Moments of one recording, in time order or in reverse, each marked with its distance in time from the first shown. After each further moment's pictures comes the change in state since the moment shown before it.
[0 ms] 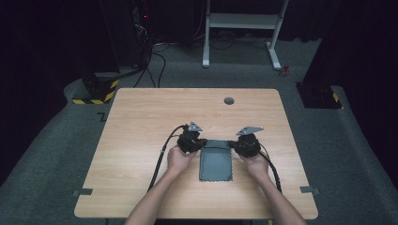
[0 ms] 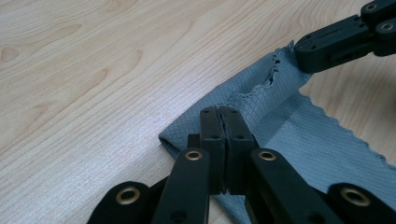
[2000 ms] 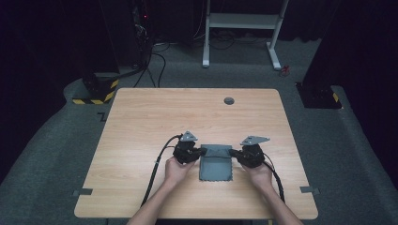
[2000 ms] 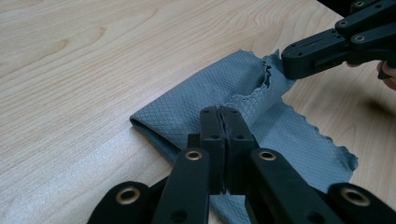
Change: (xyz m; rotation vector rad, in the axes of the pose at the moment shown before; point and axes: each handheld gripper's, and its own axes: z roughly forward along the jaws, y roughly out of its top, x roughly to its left) left arm -0.016 -0.031 -0.019 -0.062 -0.096 -0.046; right arm 0.015 -0.026 -0.021 -0.039 0.069 -0.003
